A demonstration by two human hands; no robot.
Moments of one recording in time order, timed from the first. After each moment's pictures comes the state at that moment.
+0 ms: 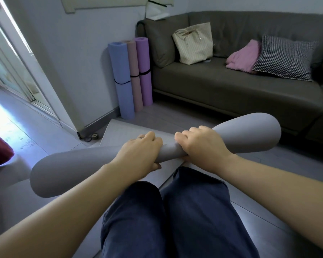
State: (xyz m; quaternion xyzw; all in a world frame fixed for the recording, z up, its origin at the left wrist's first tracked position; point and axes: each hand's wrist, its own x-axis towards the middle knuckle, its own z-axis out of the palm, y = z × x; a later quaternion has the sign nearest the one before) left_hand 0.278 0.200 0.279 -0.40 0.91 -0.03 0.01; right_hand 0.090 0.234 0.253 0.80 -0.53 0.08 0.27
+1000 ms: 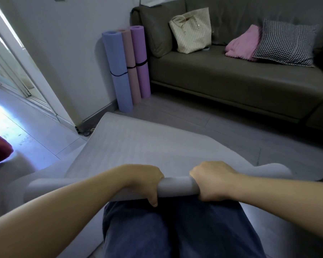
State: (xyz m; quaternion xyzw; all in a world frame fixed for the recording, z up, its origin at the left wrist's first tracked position) left_hand 0.271 0.209 0.232 -0.33 0.86 0.23 0.31; right_hand 0.105 0.295 0.233 0.72 -0.65 -0.19 -0.13
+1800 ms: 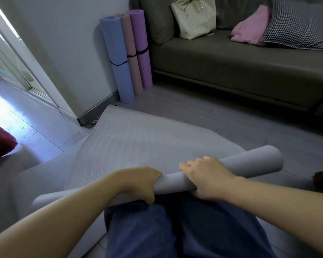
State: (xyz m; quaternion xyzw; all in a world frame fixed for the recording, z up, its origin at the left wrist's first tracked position) left_hand 0.293 0.215 0.215 -0.35 0.86 0.25 0.26; right_hand 0.114 0.293 0.197 0.80 -0.59 -0.10 -0.04
